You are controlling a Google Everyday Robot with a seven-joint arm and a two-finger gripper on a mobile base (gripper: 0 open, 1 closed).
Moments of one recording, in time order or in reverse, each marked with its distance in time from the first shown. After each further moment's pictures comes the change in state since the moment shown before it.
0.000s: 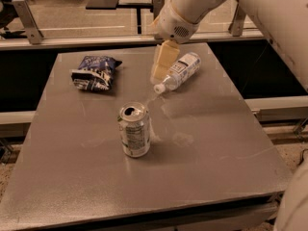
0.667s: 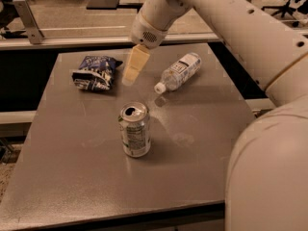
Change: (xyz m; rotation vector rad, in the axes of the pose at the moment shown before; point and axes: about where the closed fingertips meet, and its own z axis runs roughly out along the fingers) arm -0.037 -0.018 0.061 -0.065 -0.027 0.105
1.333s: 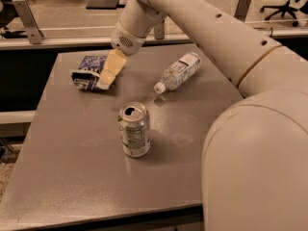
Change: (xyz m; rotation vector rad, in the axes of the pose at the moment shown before) arm -0.038 0.006 0.050 -0.071 -0.012 0.161
